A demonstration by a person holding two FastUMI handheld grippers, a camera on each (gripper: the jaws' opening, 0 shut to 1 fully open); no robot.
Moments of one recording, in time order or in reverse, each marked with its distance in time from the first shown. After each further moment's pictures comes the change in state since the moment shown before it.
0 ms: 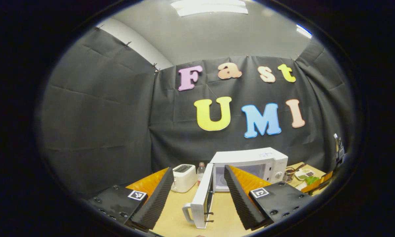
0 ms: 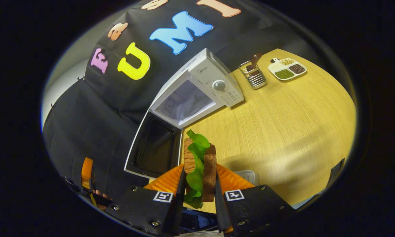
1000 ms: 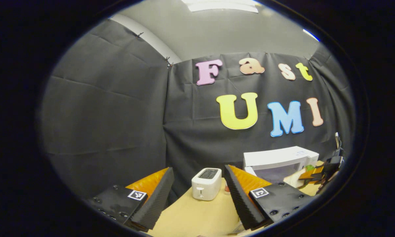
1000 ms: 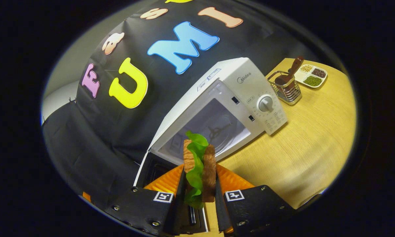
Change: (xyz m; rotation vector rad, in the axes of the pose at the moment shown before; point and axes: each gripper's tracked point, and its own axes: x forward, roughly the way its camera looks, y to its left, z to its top) left arm 0.103 0.158 -0.026 0.016 0.021 0.064; right arm 0.187 0.081 0.078 0.073 -0.332 -0.034
